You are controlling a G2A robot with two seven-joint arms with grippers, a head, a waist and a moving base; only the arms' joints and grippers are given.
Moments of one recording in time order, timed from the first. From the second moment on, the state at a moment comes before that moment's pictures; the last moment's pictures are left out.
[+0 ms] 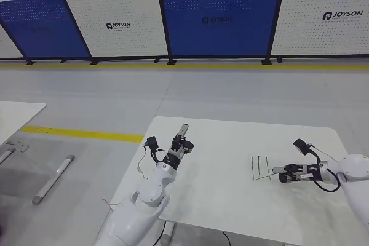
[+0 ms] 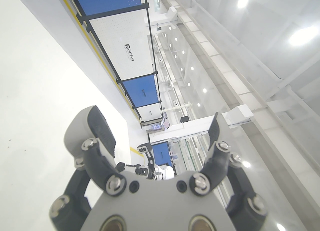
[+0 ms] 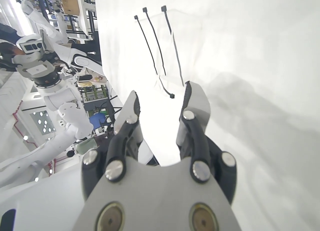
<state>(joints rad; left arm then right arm) 1.44 -1.22 -1.20 -1.69 -0.29 -0.09 0.12 -0.70 -1.13 1.09 -0.66 -0.06 -0.26 1.36</state>
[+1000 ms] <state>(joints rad) 1.44 -1.22 -1.20 -1.69 -0.29 -0.09 0.12 -0.65 -1.14 1.05 -0.55 0.02 -0.34 1.39</state>
